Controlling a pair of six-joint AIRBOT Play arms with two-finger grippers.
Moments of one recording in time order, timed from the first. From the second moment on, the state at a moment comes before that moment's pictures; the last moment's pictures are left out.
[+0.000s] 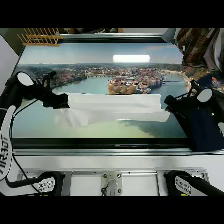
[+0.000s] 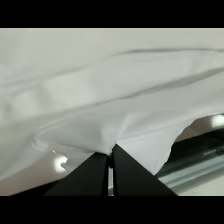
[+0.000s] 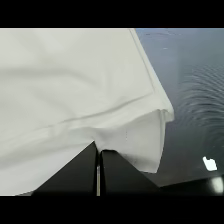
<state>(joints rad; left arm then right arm) 0.06 -1.44 1.31 1.16 -1.39 -1.40 -0.13 -1.22 1.01 -1.26 1.07 1.89</state>
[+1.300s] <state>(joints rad) 0.03 -1.66 1.78 1.15 -1.31 -1.45 -0.26 -1.52 1.25 -0.99 0.96 1.52</state>
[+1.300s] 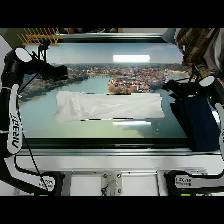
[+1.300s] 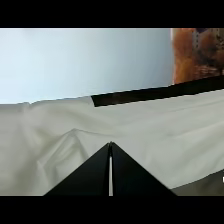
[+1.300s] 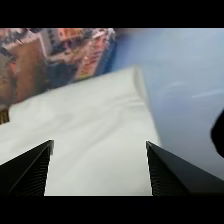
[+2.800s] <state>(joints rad) -0.37 -1.82 1.78 1.12 -1.22 -1.45 -0.23 -1.62 1.43 -1.04 1.30 1.38</state>
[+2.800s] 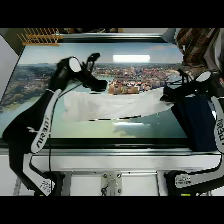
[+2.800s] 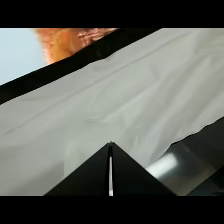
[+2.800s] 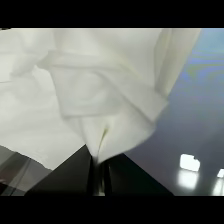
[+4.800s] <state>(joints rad) -0.01 -1.67 1.79 1.10 -1.19 -1.45 0.59 -1.81 2.02 -1.12 1.27 1.82</state>
